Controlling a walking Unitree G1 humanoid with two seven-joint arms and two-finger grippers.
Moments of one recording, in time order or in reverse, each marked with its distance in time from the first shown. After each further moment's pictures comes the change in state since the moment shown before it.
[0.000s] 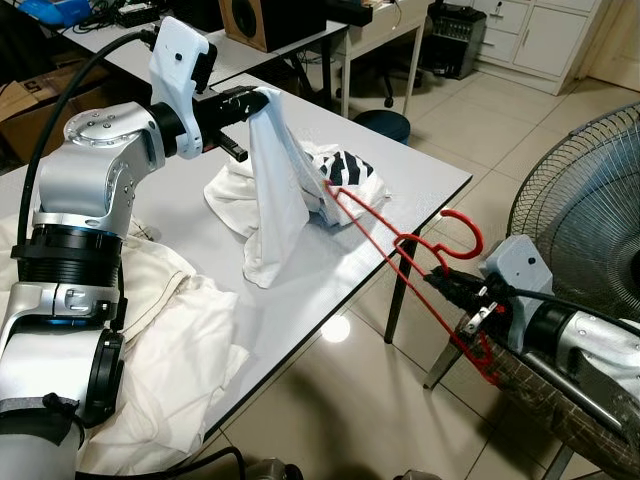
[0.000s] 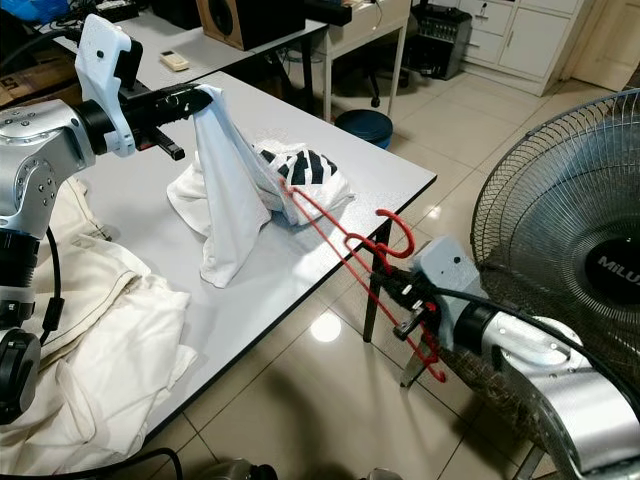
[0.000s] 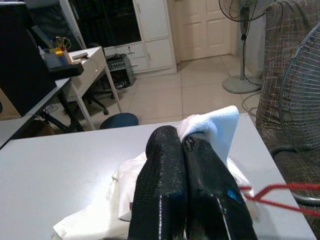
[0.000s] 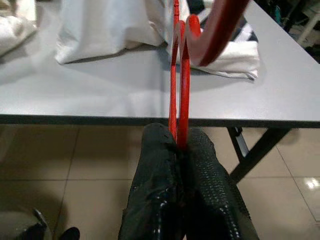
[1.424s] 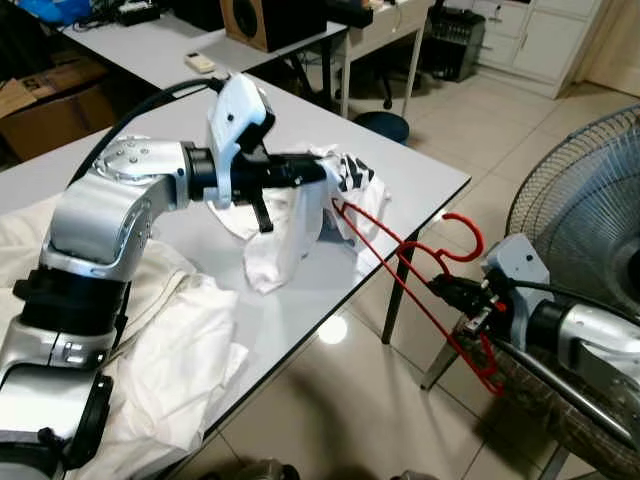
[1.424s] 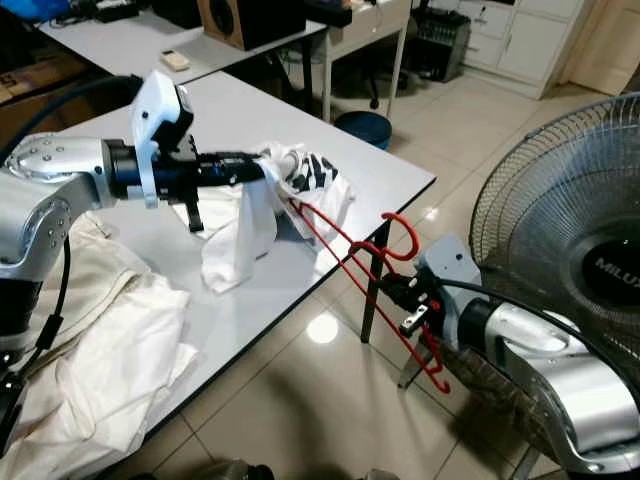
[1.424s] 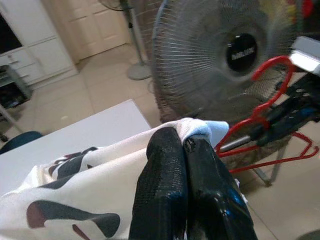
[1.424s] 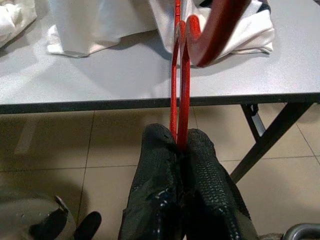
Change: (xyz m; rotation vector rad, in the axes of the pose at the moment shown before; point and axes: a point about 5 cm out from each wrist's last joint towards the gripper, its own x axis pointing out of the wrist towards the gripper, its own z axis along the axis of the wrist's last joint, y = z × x) left arm -0.008 -0.069 -0.003 0.101 0.046 -0.485; right arm 0.008 -0.006 -0.010 0.100 0.069 0.045
